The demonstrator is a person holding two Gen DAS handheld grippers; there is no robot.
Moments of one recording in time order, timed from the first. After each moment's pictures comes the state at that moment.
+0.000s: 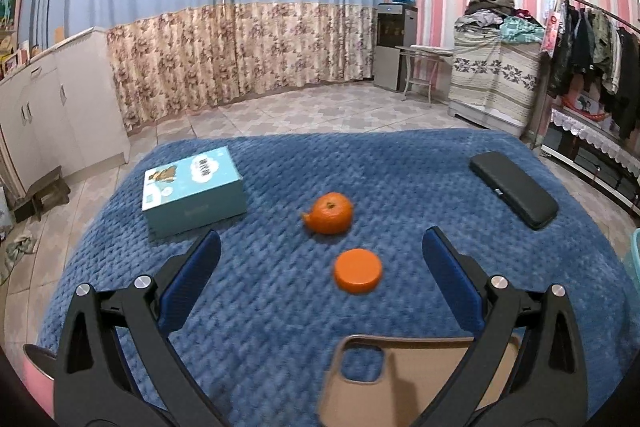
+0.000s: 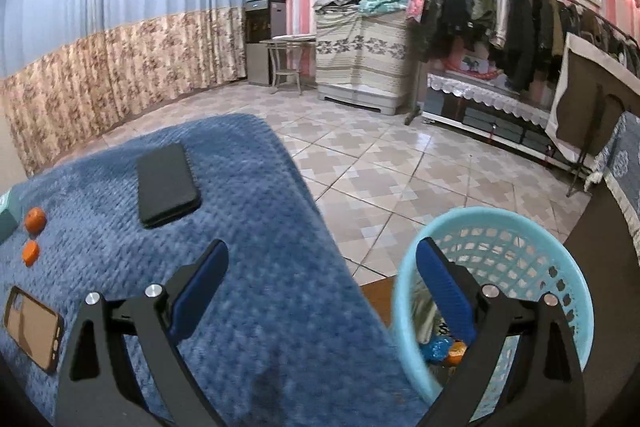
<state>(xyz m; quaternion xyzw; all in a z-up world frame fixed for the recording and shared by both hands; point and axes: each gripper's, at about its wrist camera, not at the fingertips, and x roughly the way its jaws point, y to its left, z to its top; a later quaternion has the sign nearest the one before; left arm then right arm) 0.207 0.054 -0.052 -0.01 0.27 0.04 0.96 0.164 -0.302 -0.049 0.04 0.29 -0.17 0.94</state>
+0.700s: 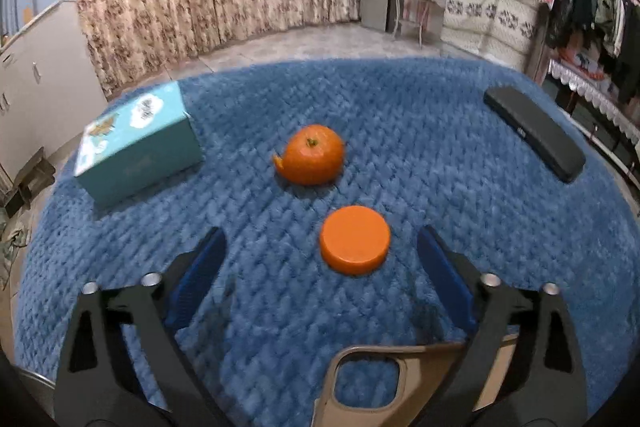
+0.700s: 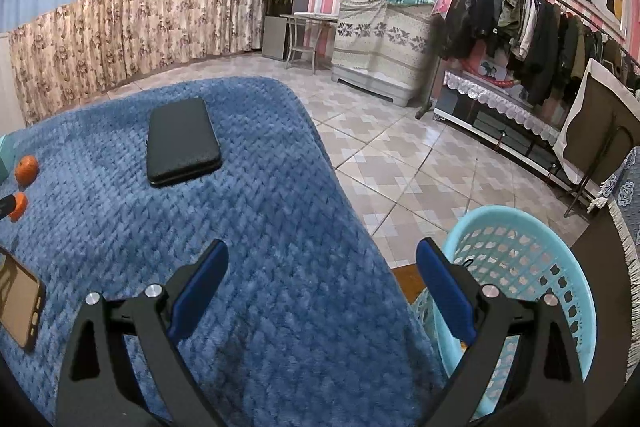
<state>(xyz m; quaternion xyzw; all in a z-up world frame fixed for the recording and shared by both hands) 0.264 0.037 -0.107 0.00 0.38 0.01 0.92 0.183 -0.273 -0.066 -0.02 0.33 -0.16 0.93</state>
